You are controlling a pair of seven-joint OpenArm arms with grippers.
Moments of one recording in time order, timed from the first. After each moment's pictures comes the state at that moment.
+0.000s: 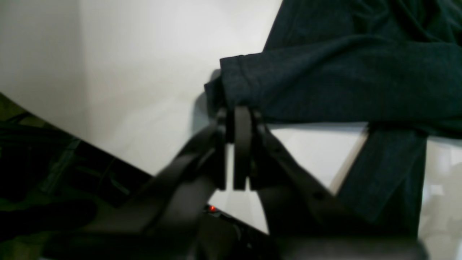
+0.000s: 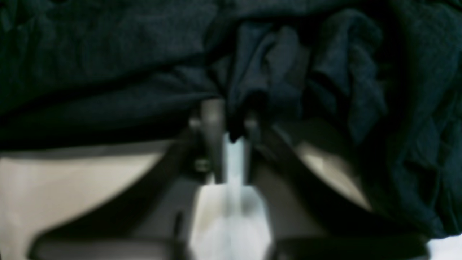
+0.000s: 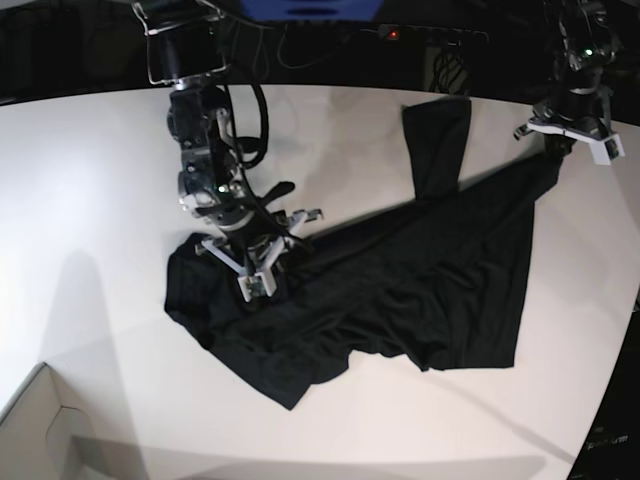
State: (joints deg) left arm 31.4 -9.5 -26.3 105.5 -30.3 0.1 30.4; right arm 3.0 -3.8 -5.7 80.2 -0.4 12.1 -32.4
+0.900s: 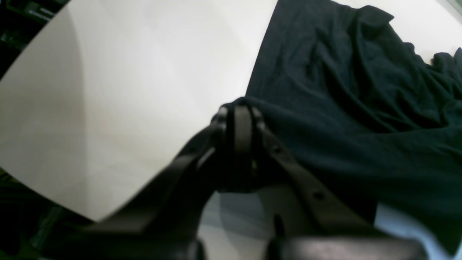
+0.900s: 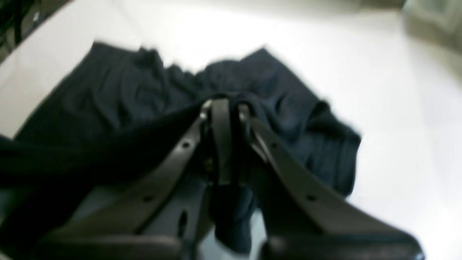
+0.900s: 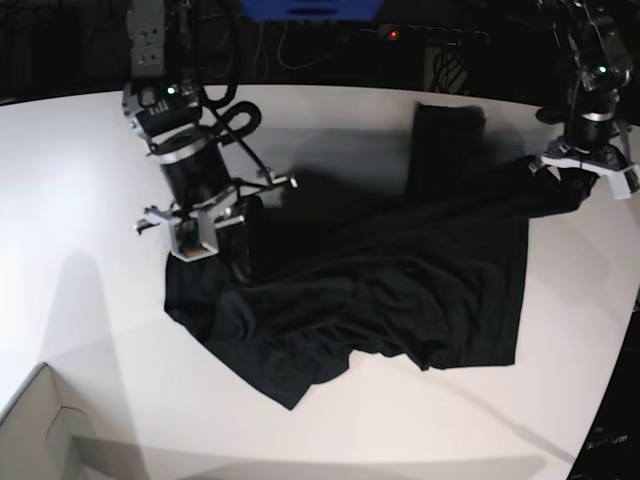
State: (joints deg) left arm 26.7 -9.9 -28.7 112.6 -30.3 0.1 30.7; right arm -17.4 -1.2 -4.3 117.6 -0.4 12.5 -19.9
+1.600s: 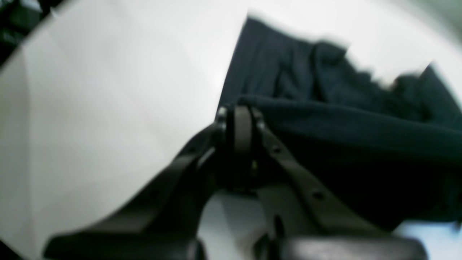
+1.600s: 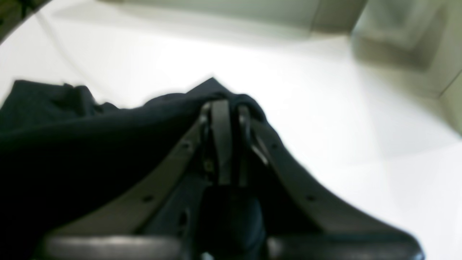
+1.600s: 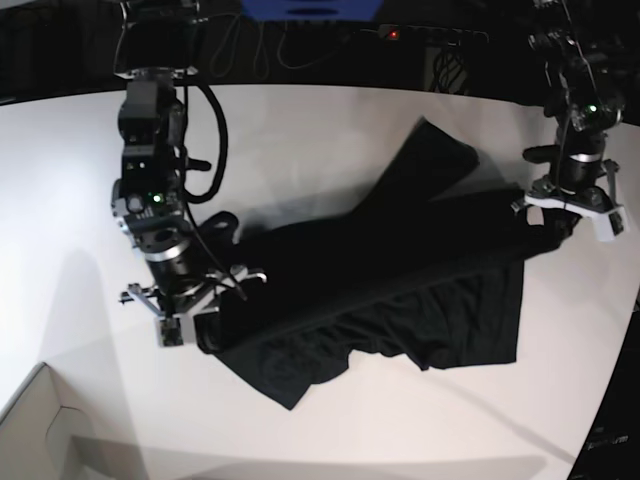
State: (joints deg) left arm 17.2 -9.6 -23.1 109.8 -26.2 0.5 36.0; right arm 3.0 -1.3 3.0 98.5 -0.6 12.7 -26.5
